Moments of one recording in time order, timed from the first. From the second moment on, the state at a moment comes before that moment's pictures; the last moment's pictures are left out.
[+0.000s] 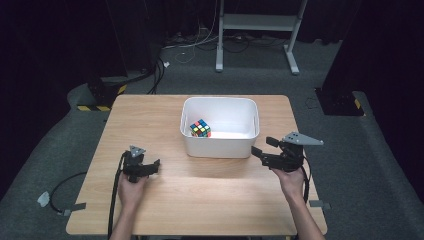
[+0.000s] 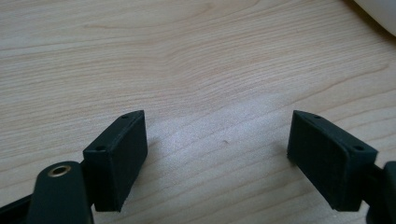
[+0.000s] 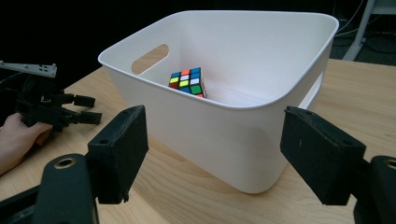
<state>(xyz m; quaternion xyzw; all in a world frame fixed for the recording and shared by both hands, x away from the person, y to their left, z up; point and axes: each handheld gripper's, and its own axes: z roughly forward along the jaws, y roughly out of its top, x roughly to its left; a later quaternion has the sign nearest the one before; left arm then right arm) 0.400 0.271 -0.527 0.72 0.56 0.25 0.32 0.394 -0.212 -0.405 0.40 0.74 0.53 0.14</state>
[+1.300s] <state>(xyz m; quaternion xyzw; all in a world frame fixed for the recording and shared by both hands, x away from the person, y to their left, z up) 0.400 0.271 -0.527 0.72 0.56 0.25 0.32 0.381 -0.207 -0.430 0.40 0.74 0.52 0.15</state>
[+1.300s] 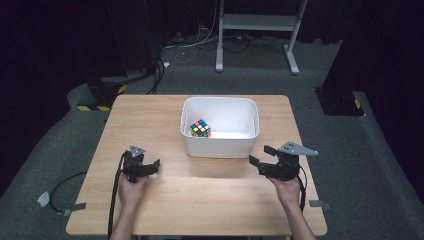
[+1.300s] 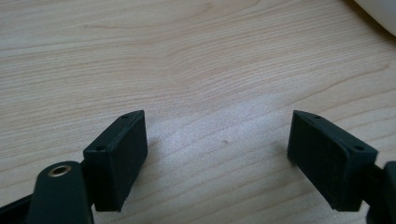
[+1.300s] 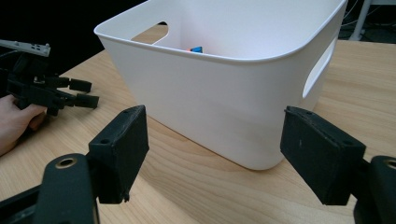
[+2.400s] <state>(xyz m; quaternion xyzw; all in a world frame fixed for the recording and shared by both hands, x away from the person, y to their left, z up) 0.400 0.271 -0.527 0.72 0.56 0.25 0.32 0.382 -0.204 -0.443 0.41 0.74 0.50 0.16</state>
